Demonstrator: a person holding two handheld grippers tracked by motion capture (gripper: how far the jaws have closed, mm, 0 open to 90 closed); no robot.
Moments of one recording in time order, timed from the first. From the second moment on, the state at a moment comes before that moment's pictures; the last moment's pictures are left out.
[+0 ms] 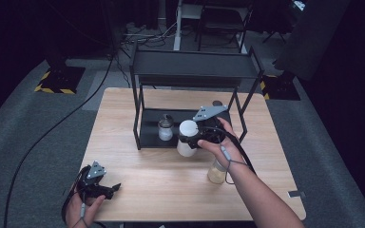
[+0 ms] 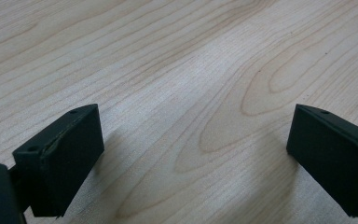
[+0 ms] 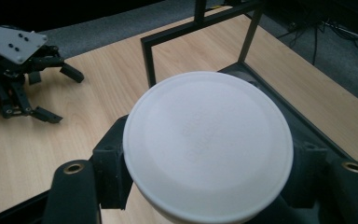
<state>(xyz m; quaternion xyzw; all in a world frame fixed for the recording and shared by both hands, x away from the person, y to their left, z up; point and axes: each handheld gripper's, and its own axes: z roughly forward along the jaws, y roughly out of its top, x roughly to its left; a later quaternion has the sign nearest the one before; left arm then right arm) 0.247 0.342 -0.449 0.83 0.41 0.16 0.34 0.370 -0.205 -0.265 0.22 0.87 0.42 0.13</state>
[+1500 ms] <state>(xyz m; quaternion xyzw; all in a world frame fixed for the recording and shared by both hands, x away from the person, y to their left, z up) 0.247 0.342 -0.449 0.83 0.41 0.16 0.34 0.468 -0.177 -0.321 0.29 0.88 0.35 0.13</state>
